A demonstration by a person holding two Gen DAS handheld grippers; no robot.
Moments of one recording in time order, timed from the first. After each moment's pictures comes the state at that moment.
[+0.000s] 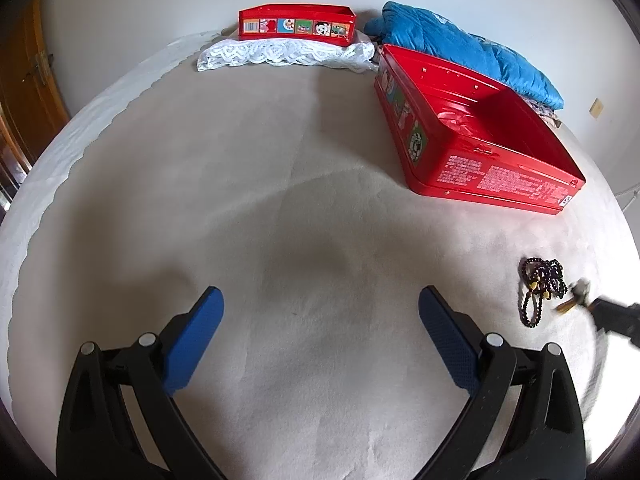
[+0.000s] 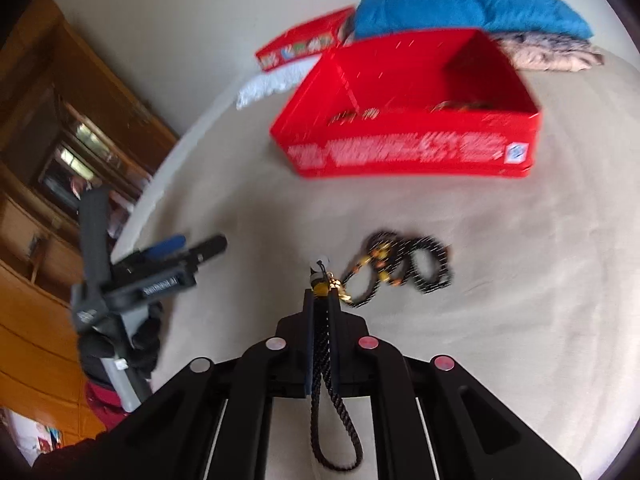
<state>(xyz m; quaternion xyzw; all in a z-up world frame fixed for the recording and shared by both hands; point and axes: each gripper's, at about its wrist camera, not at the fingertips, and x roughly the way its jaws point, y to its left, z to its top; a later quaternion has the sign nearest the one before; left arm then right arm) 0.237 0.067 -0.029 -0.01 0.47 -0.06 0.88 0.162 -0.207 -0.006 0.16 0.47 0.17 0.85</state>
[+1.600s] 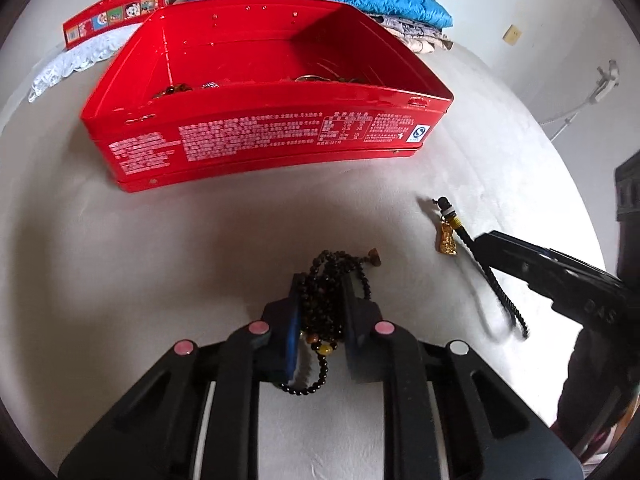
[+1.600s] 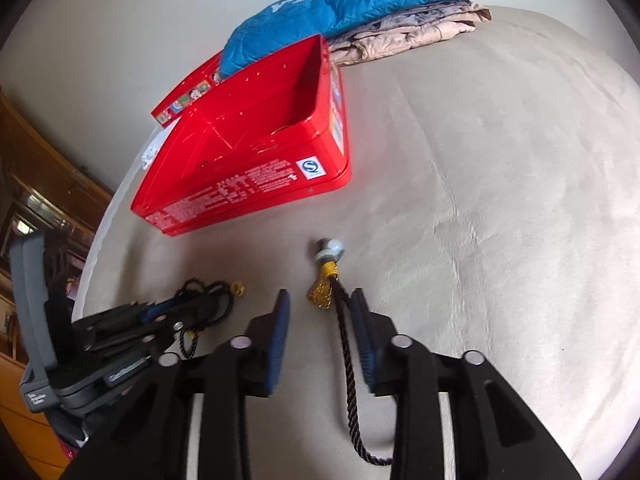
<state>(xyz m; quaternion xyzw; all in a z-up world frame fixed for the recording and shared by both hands) 0.242 -0.105 -0.040 0.01 0.53 -0.23 0.82 0.181 -0.307 -0.045 0.22 0.47 0.06 0.85</state>
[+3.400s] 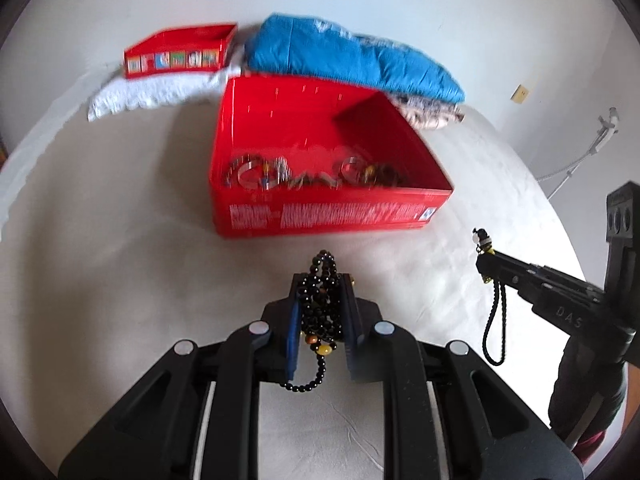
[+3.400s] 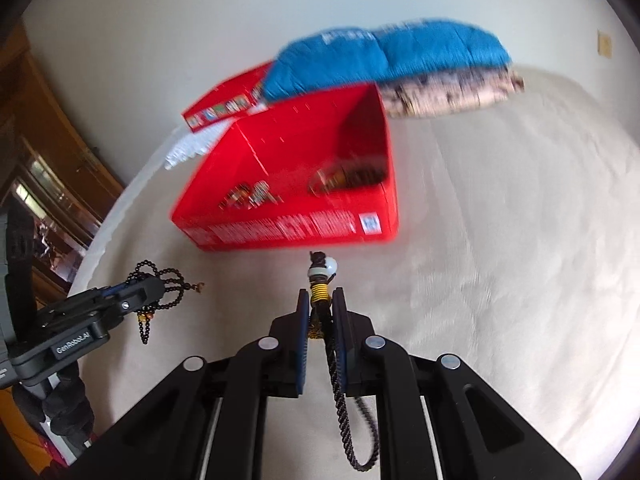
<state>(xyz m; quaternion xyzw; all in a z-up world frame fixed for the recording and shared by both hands) 0.229 -0.045 0.035 -0.03 0.46 -0.20 0.87 0.180 -0.268 0.027 0.13 0.42 0.08 0.89</state>
